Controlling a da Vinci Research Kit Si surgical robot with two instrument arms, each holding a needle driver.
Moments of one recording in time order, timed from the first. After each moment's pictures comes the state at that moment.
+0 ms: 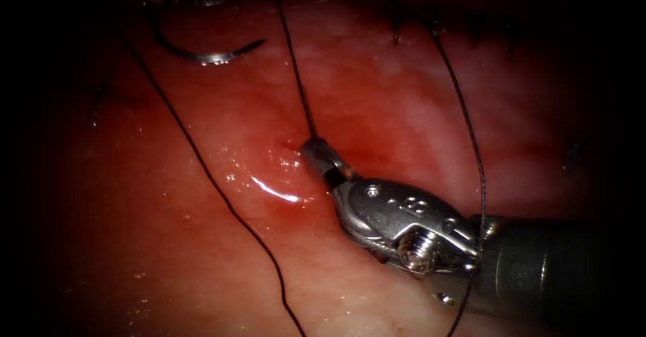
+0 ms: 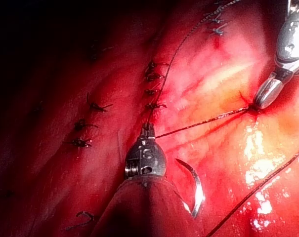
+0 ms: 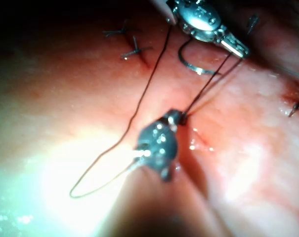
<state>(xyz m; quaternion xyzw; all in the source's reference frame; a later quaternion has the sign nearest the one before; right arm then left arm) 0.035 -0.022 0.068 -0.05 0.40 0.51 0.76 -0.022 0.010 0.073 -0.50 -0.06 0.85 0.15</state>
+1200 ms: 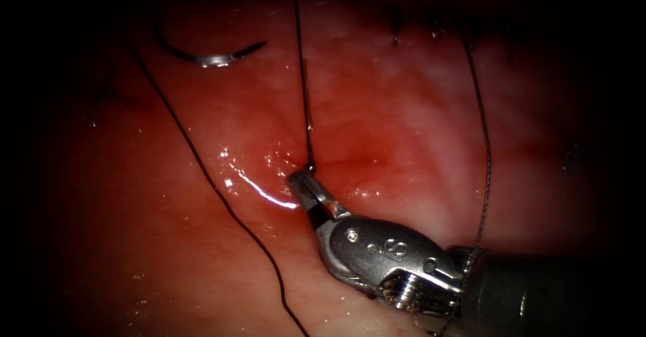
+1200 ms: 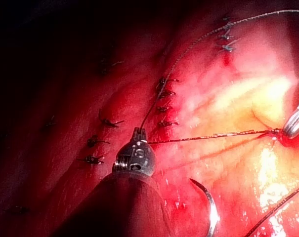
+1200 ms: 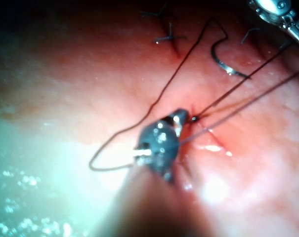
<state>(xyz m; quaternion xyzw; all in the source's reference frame) 0.037 -0.028 0.067 -0.11 0.43 0.39 0.81 -0.024 0.016 0.070 -0.46 0.05 0.88 0.09</state>
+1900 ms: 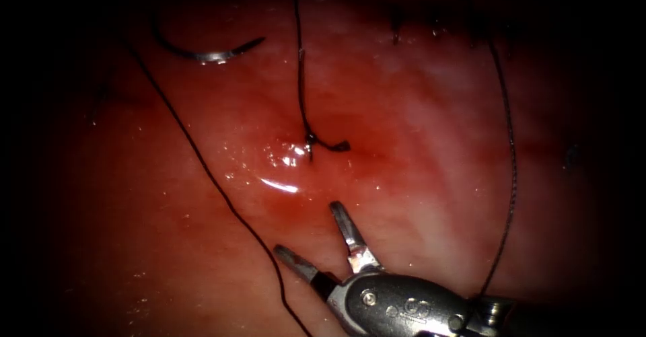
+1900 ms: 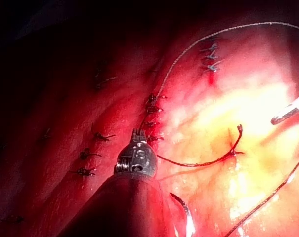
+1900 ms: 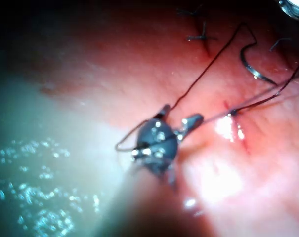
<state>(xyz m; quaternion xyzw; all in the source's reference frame) 0.034 -0.027 0.063 -0.10 0.48 0.36 0.79 -0.024 0.012 0.063 -0.48 0.03 0.87 0.11</state>
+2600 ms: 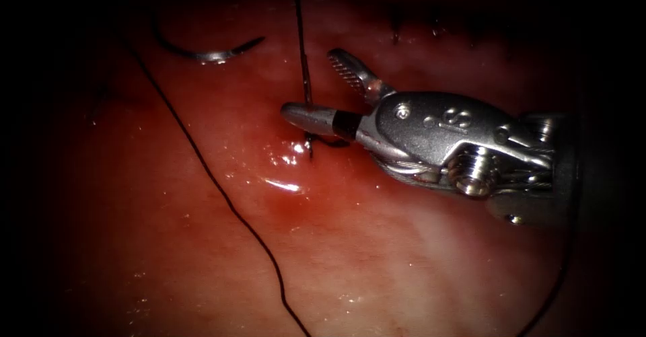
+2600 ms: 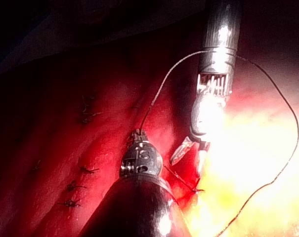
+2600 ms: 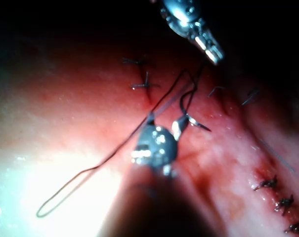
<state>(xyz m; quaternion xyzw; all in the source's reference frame) 0.035 -0.012 0.065 0.09 0.42 0.30 0.85 -0.026 0.009 0.049 -0.51 0.00 0.85 0.16</state>
